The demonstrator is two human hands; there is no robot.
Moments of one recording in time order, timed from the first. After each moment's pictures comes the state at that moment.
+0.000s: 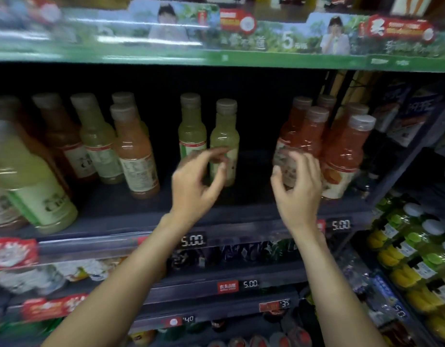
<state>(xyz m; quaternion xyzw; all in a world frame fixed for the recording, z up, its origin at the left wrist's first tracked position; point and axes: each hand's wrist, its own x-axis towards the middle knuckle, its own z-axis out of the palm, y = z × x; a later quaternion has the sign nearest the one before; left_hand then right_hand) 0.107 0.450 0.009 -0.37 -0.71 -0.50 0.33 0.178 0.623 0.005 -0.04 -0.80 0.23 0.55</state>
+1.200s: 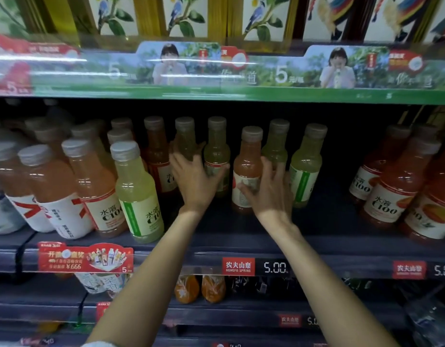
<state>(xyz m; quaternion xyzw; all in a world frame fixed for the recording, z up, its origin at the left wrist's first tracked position) -0.012 0.323 -0.002 -0.05 -0.88 -0.33 0.35 0.059 0.463 0.002 -0.06 -0.92 0.24 0.30</state>
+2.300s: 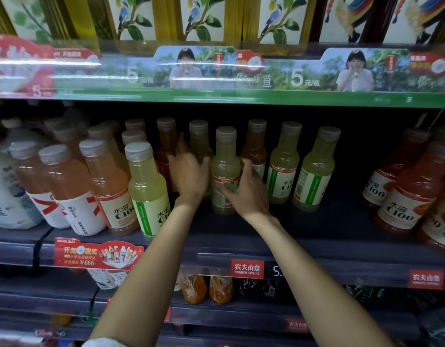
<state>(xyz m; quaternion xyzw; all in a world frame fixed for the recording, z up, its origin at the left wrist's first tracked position) -0.029 0.292 0.019 0.00 -0.87 -0.37 0.33 0.027 0.417 -0.003 0.05 -0.89 0.37 0.27</state>
